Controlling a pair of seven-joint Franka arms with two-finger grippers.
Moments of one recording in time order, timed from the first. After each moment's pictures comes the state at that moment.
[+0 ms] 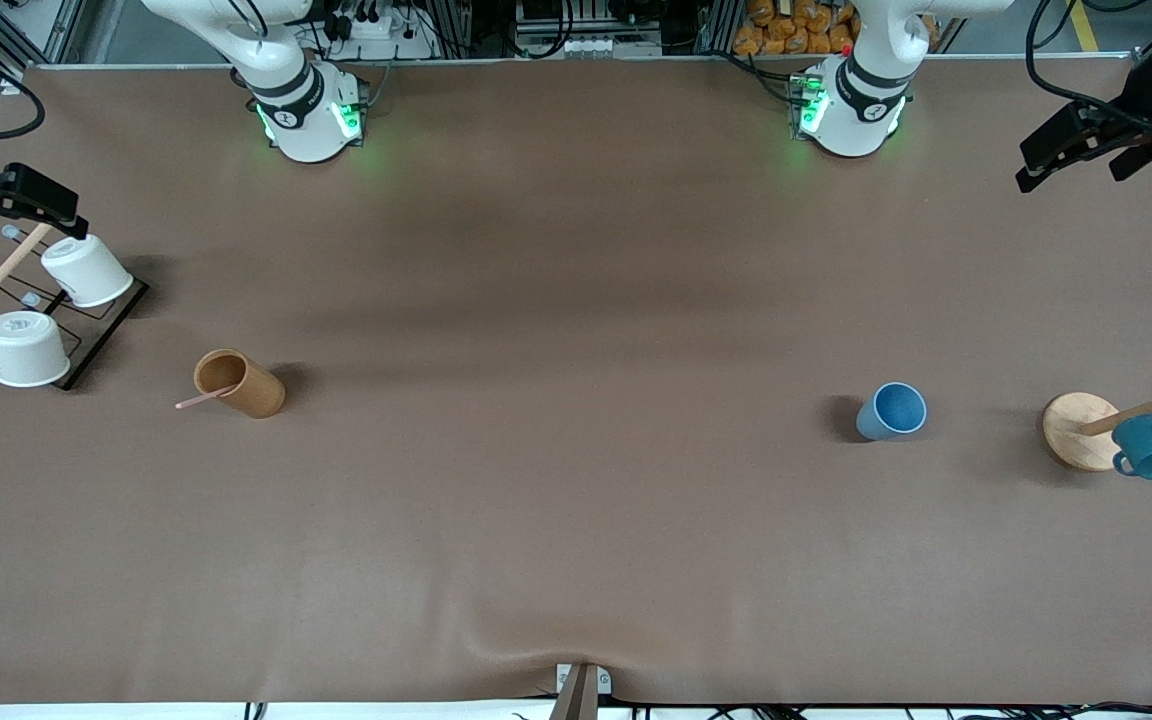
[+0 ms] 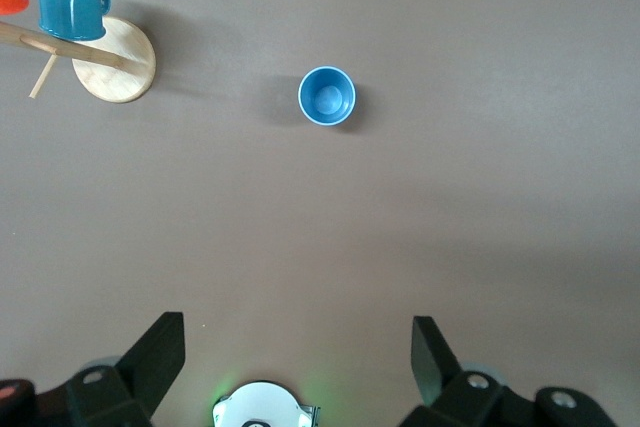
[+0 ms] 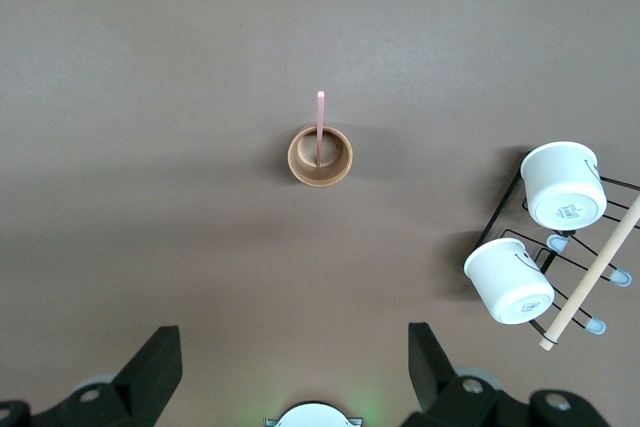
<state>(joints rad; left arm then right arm) -0.16 -0.13 0.04 -1.56 0.00 1.41 -0.25 -0.04 -0.01 0.02 -1.48 -0.01 1.38 -0.01</state>
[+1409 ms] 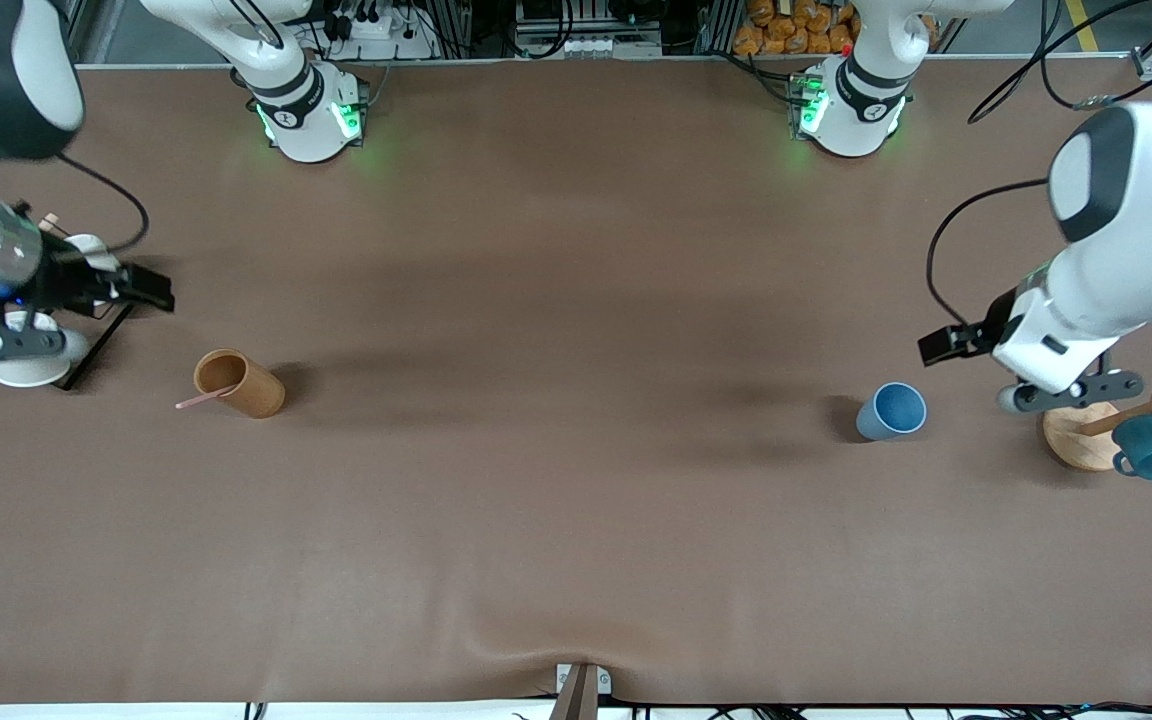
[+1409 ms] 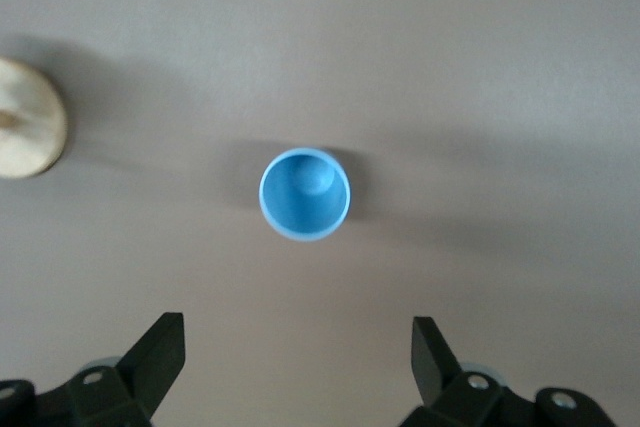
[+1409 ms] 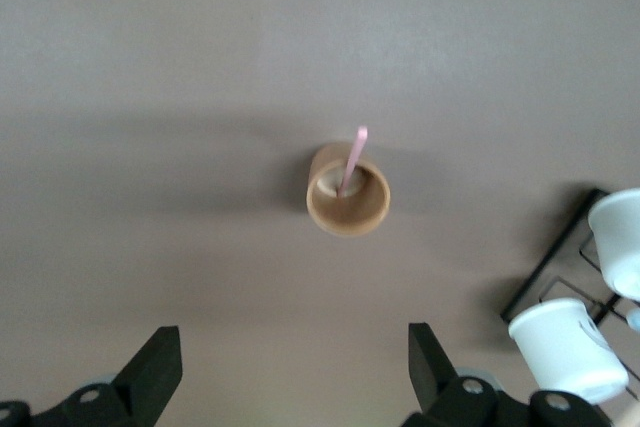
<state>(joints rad) -0.15 0.19 0.04 -1.76 0.00 1.90 -0.24 0.00 0.15 0.02 -1.62 -0.01 1.64 -0.01</state>
